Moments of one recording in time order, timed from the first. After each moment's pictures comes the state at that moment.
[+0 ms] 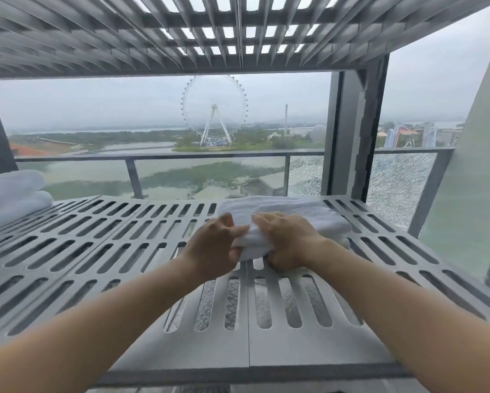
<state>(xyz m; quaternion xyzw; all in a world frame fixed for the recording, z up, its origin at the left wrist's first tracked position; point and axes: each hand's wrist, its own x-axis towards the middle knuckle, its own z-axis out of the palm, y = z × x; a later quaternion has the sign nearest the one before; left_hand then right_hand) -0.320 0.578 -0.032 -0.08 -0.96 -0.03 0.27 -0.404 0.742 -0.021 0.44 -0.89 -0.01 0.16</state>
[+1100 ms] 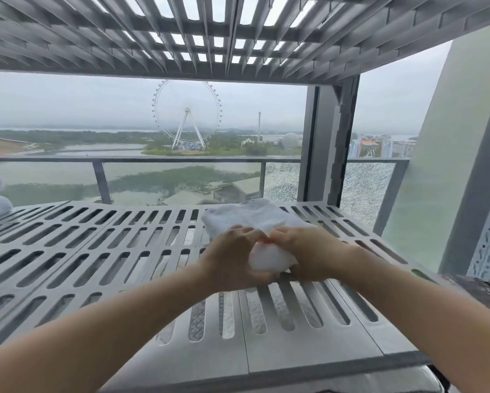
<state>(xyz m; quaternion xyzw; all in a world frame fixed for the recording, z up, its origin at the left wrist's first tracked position) -0.323 0.616 -0.027 -0.20 -0.94 -0.10 0.25 -0.378 0.792 -0.002 0.43 -0.90 -0.04 0.10</state>
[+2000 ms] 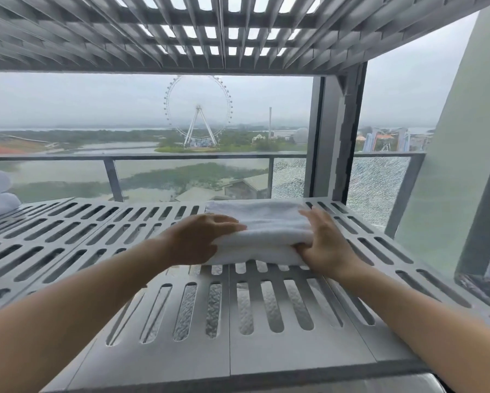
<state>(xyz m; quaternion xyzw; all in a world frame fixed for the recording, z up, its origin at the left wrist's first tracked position) -0.335 0.562 -0.004 -0.25 -0.95 0.01 0.17 -0.410 0.819 -0.037 0.28 -0.88 0.31 0.22</state>
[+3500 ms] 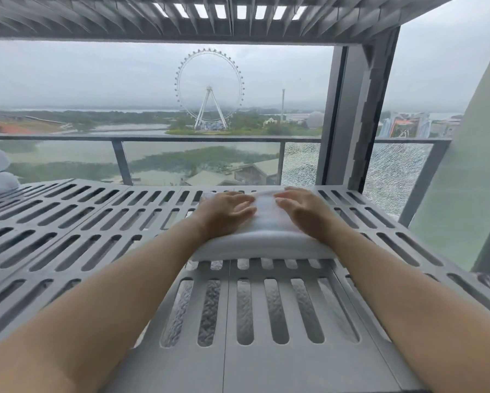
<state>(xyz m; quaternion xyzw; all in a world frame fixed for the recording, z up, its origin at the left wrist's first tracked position) -0.414 0.575 -0.023 -0.07 -0.97 -0.15 0.17 -0.478 0.772 -0.024 0.32 -0.87 0.36 0.08</state>
